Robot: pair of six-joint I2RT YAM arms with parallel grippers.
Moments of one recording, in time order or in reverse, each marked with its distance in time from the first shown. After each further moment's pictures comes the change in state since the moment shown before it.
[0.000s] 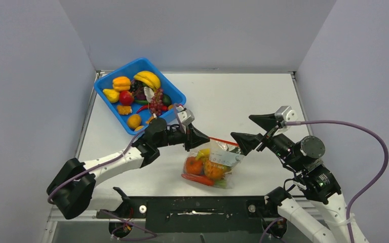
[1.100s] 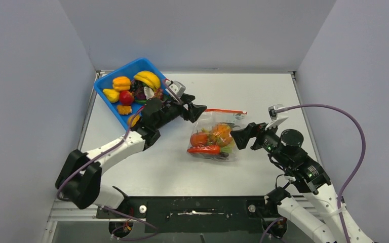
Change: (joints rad) left arm 0.146 0.215 0.263 0.047 -0.242 0.091; right arm 0.000 0.055 -0.081 -0.126 0.196 0.241
